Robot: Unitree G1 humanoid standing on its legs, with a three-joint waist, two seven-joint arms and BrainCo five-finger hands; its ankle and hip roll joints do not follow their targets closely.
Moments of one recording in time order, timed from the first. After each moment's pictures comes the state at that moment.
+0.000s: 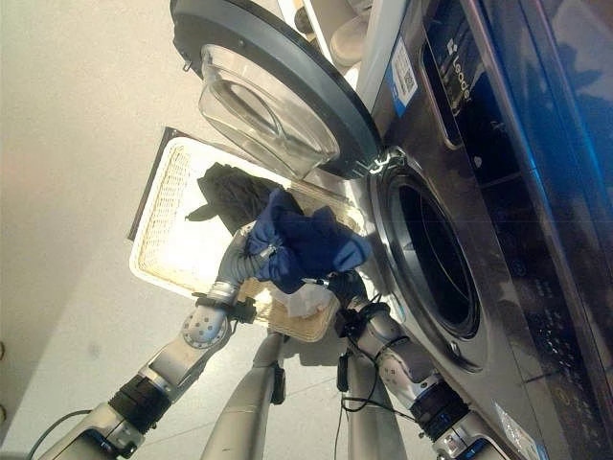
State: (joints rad) left arm -0.46 0.45 -0.54 0.22 -0.24 -0.31 0.36; right arm -0.42 -0.36 0.49 0.17 0.79 0.02 -0.10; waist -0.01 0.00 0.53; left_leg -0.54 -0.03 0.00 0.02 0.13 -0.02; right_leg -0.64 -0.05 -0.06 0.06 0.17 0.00
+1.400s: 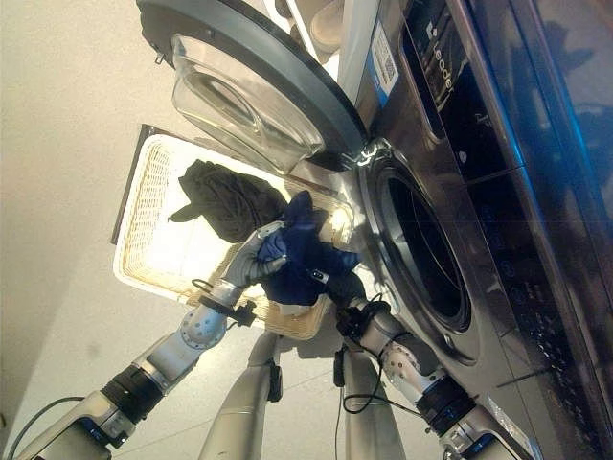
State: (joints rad) left arm -0.51 0.51 -0.60 0.23 -0.10 -0.45 0.21; right arm -0.44 -0.41 0.50 0.16 0.98 0.14 -0.05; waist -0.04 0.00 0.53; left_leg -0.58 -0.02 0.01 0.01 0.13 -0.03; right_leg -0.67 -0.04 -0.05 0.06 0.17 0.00
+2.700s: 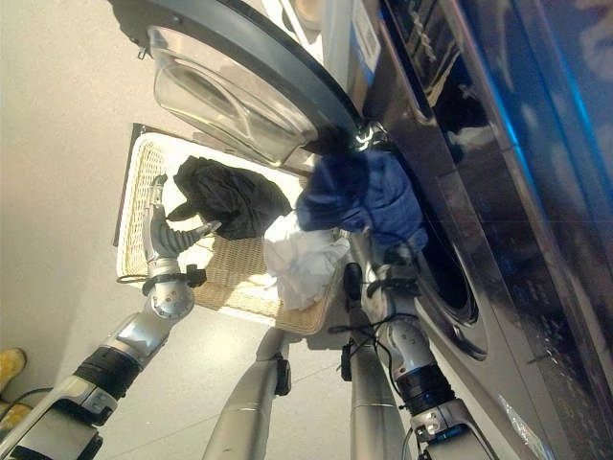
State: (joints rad) left arm -0.58 0.60 -0.41 0.44 -0.04 -0.11 0.82; right arm -0.53 -0.21 0.14 0.16 1.96 -0.48 0.08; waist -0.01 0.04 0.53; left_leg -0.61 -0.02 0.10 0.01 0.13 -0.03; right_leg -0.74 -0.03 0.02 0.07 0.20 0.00
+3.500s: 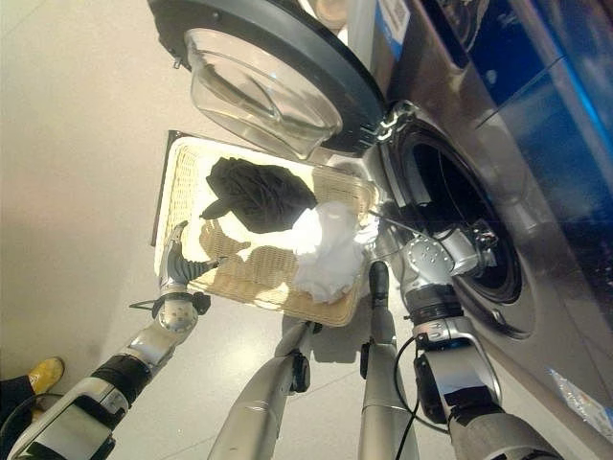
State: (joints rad) left arm -0.59 0.59 -0.51 0.63 -0.19 -0.12 0.69; right arm -0.98 -0.33 -0.02 0.57 1.97 -1.25 -0.29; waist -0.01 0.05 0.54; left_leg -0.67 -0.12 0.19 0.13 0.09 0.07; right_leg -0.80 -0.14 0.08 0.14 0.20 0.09
